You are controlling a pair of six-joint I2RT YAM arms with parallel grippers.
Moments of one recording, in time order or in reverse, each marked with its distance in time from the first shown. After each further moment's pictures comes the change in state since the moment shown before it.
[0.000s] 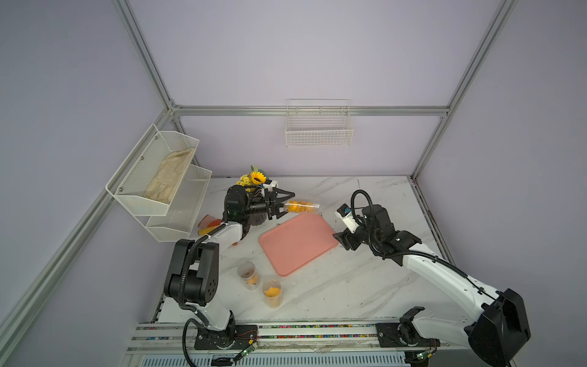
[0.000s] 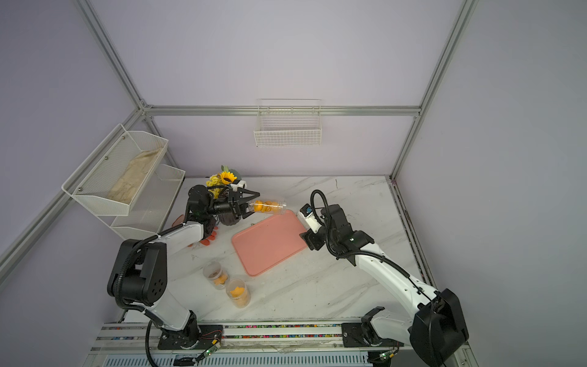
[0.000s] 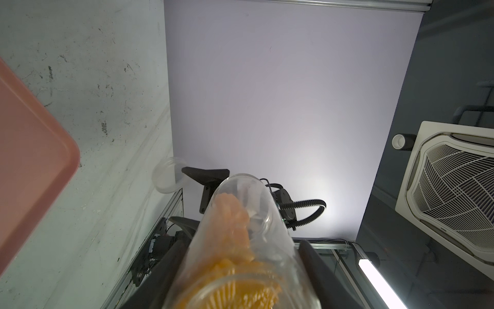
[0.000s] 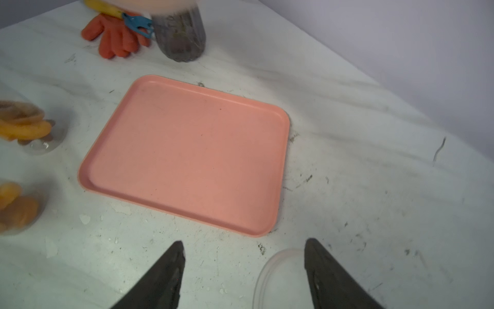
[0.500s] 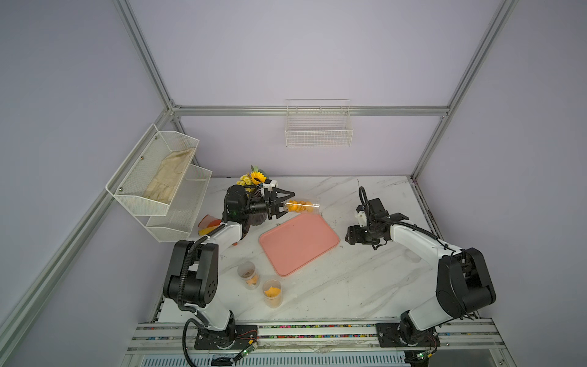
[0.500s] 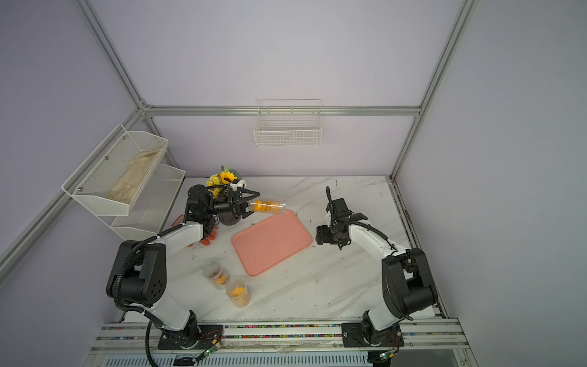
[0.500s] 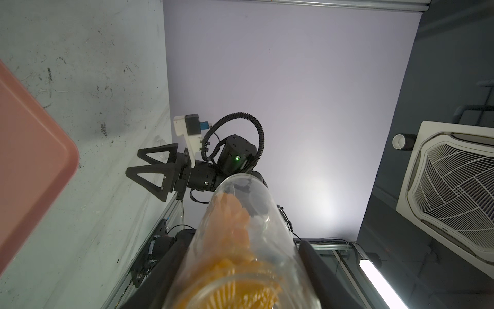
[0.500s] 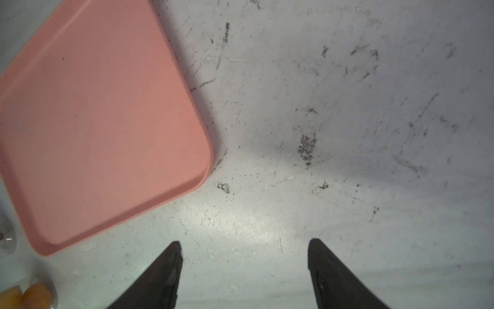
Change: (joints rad) left arm -0.001 -0.006 0.000 -0.010 -0.005 0.011; right arm -0.191 0.287 0.124 -0.265 -0.069 0.438
